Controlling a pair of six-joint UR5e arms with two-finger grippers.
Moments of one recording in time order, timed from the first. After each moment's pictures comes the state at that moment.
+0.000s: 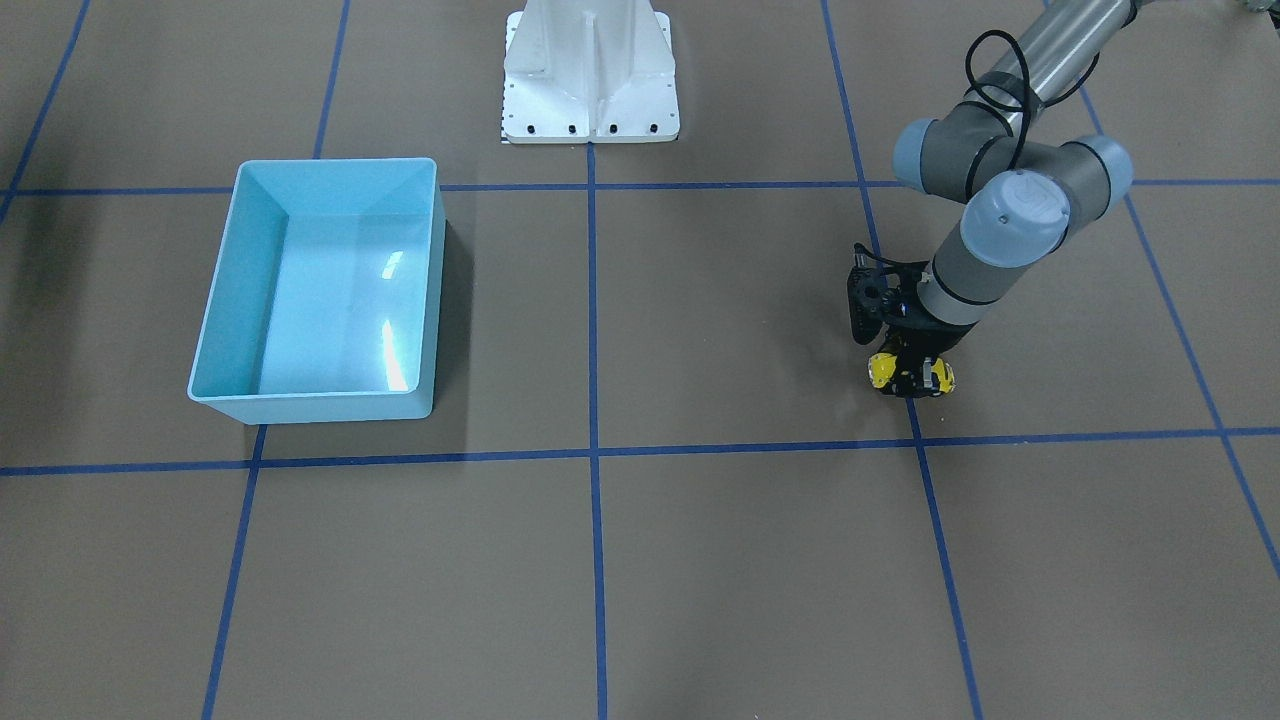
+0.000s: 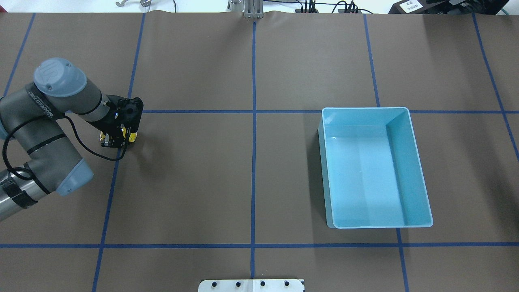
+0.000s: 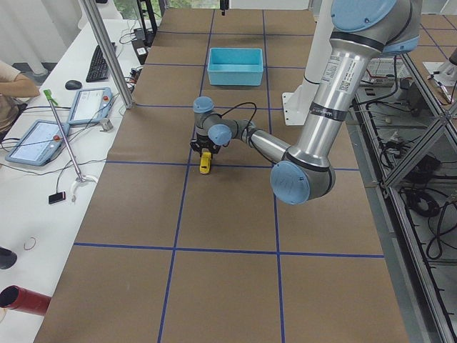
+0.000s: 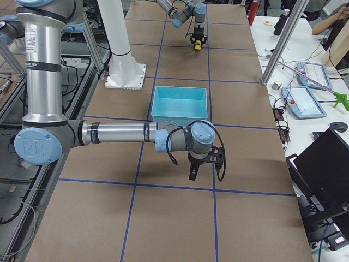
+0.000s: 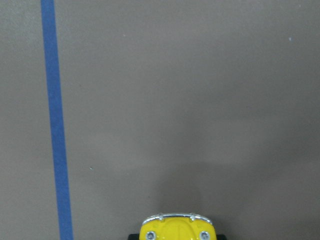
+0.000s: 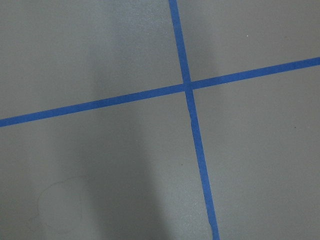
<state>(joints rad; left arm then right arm) -0.79 -1.91 -1.56 -1.91 -2.07 0.68 1.45 -1.62 1.65 -1.49 2.37 0.36</state>
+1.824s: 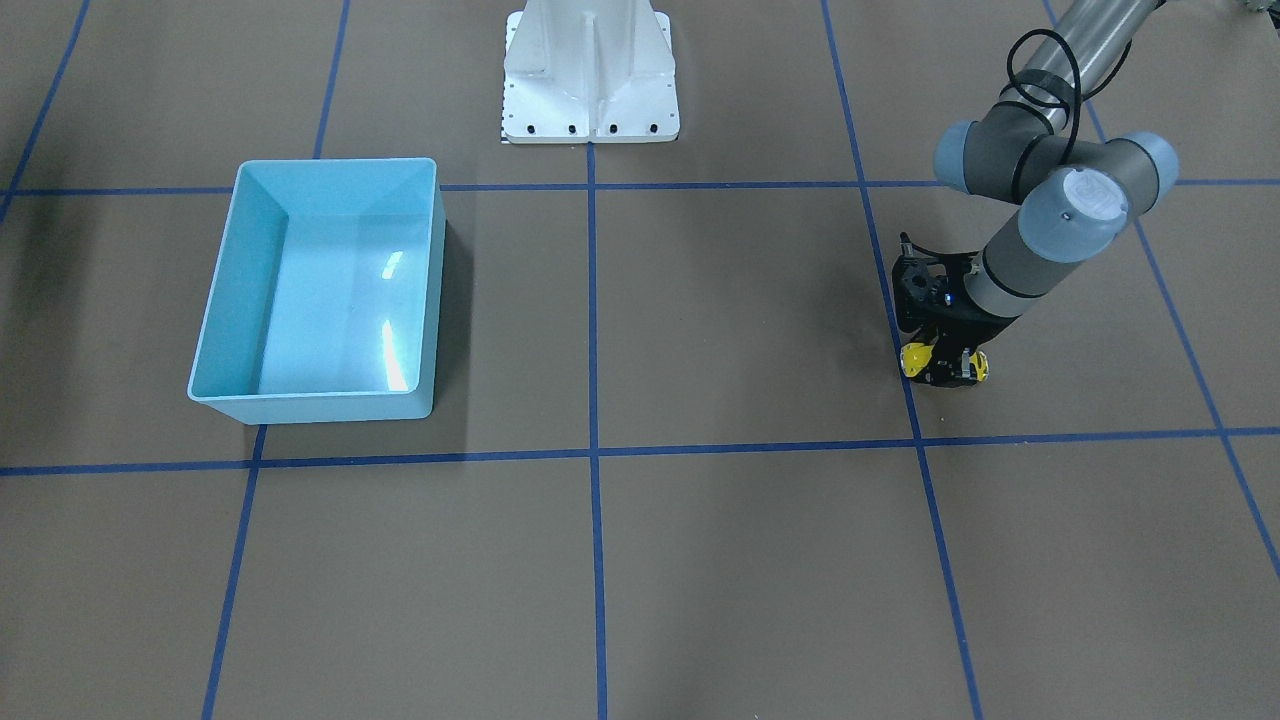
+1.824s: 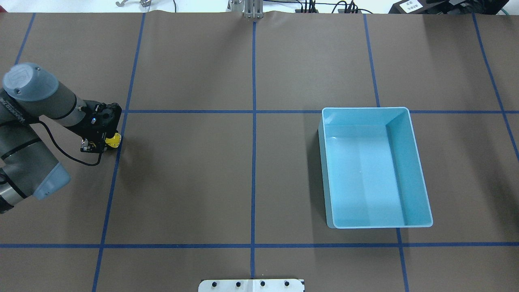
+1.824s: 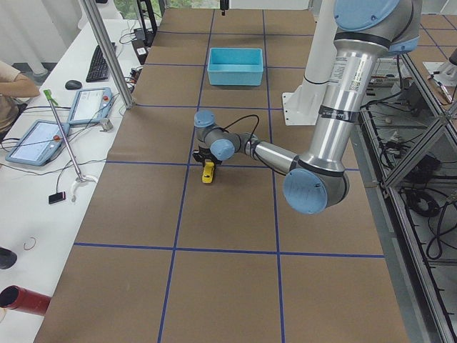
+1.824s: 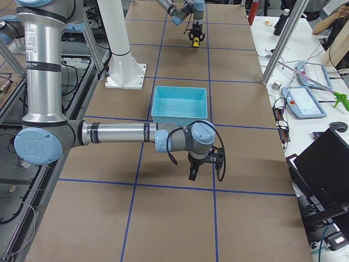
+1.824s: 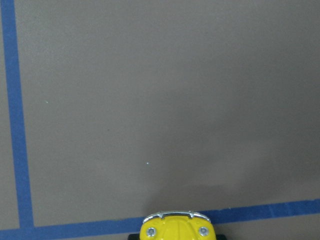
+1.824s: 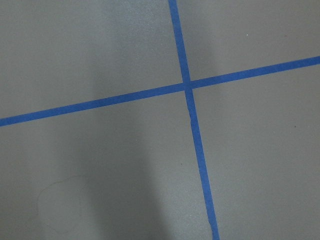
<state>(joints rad) -0.83 -1.82 -1.57 -2.00 -2.13 0.73 1.45 -1.62 1.65 -1.50 2.37 0.36</state>
